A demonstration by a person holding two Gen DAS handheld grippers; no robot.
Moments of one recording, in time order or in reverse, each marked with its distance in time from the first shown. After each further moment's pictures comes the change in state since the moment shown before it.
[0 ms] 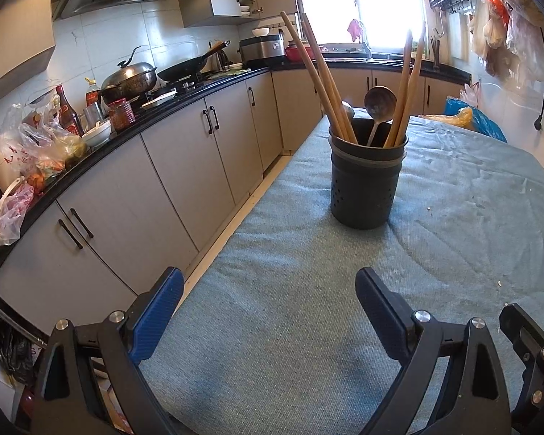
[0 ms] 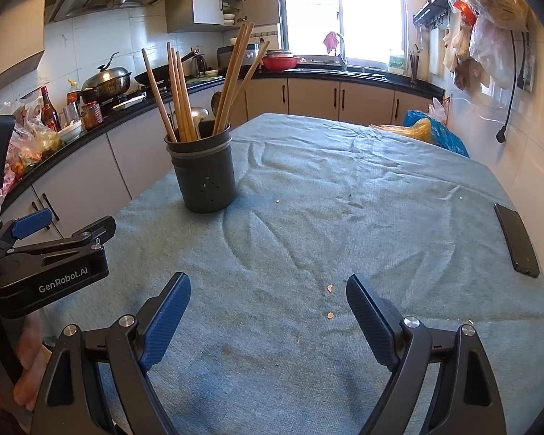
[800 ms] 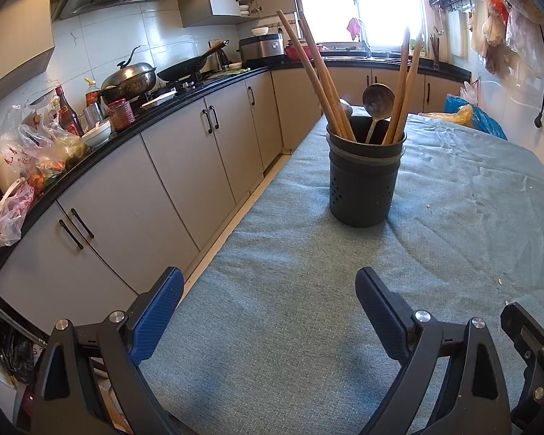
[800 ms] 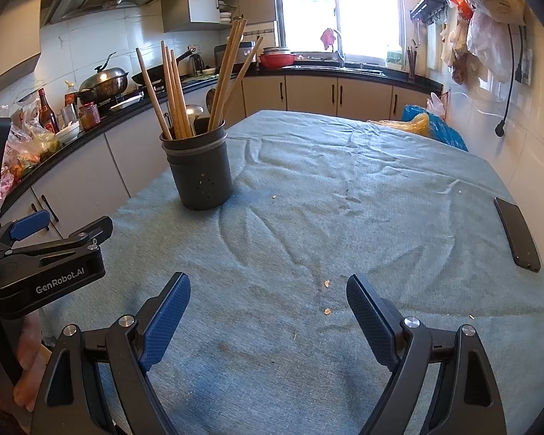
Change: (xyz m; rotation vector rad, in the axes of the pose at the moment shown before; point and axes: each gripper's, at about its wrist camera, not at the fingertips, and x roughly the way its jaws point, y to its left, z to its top) left arm 0.000 0.000 -0.001 0.001 0.002 0.004; right arm 0.003 -0.003 -0.004 0.016 0.009 0.000
